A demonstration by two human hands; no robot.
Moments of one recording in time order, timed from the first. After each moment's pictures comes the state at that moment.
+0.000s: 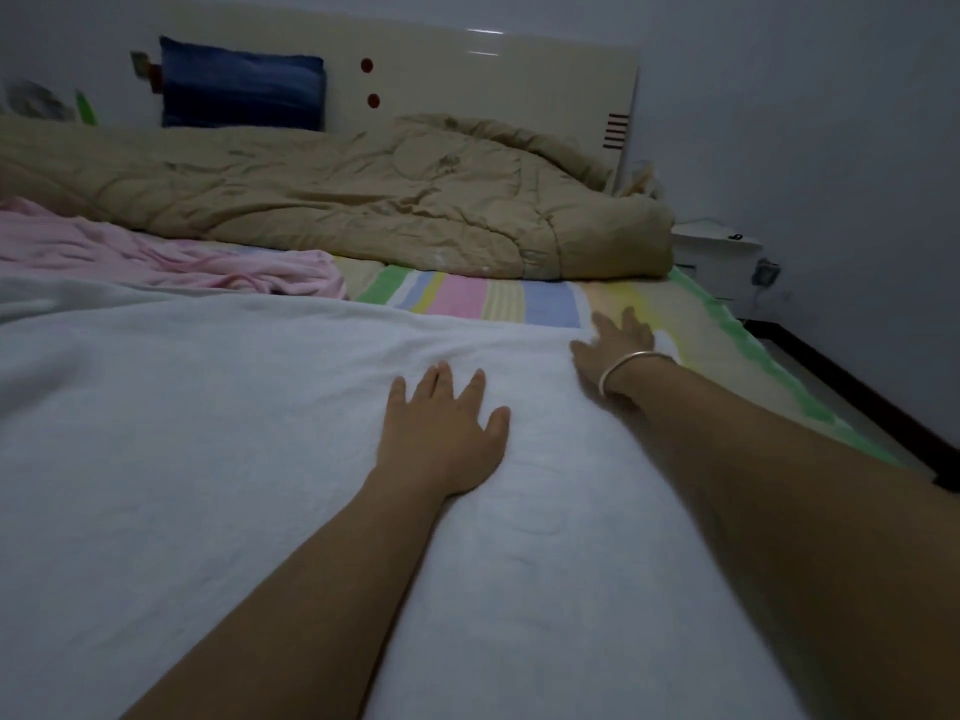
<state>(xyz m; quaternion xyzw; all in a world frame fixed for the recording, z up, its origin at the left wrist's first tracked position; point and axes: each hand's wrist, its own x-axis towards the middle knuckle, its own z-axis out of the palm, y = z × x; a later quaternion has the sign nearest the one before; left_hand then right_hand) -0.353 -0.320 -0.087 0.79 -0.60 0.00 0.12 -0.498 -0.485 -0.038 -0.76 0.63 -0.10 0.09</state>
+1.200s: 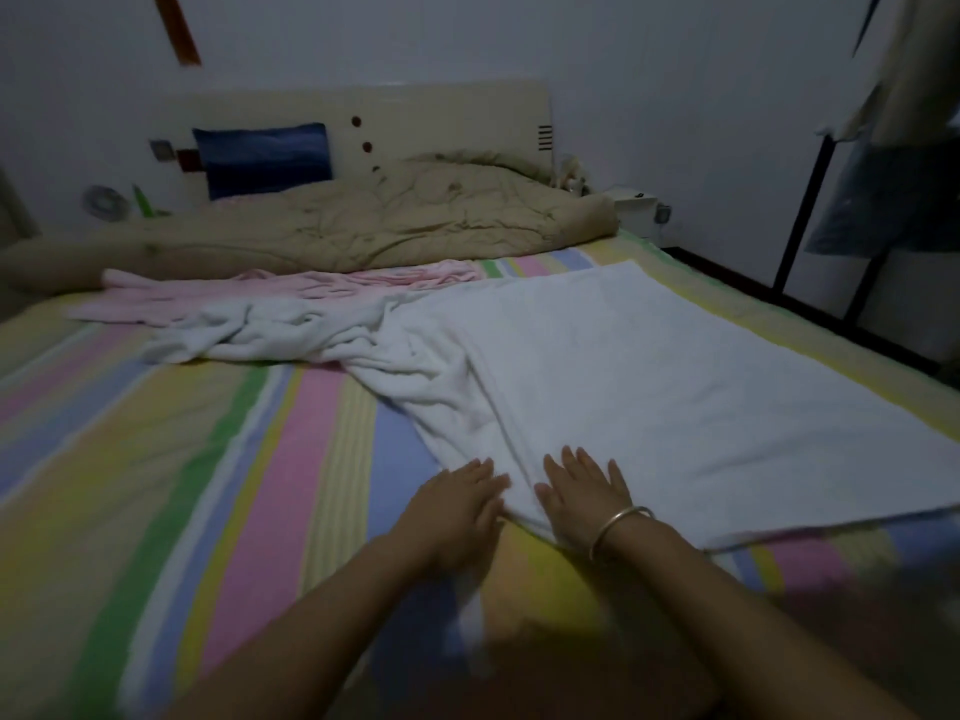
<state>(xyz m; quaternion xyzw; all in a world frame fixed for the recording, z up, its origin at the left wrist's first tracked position) -0.166 0.300 -0.022 0.60 -0.79 -0.10 0.07 -0.352 0.258 -0.035 -0.79 0.60 0.03 0.13</state>
